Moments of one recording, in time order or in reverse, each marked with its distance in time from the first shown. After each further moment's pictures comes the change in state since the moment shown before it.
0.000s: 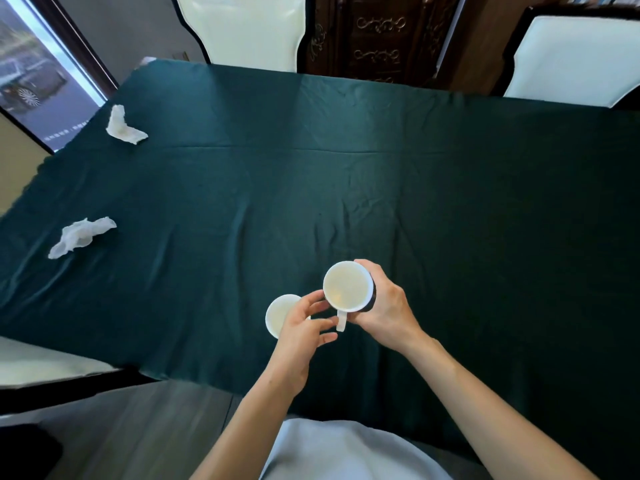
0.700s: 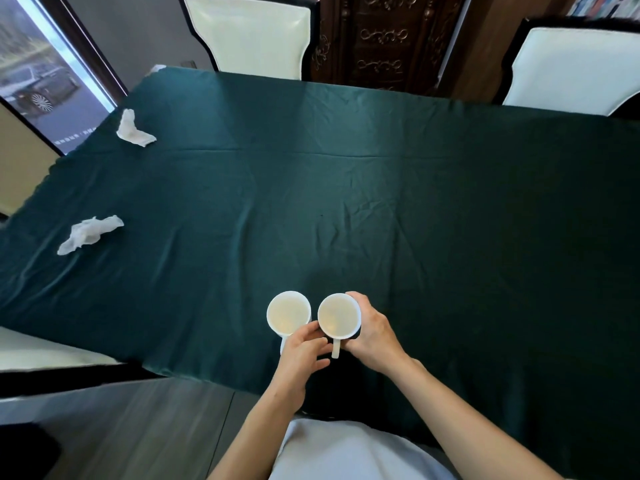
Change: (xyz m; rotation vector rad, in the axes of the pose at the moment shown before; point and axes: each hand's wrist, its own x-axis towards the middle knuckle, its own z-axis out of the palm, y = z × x) left_hand -0.011 -0.040 -0.002 0.034 0.084 -0.132; right_hand -0.026 0.040 0.043 -0.105 -0.116 0.135
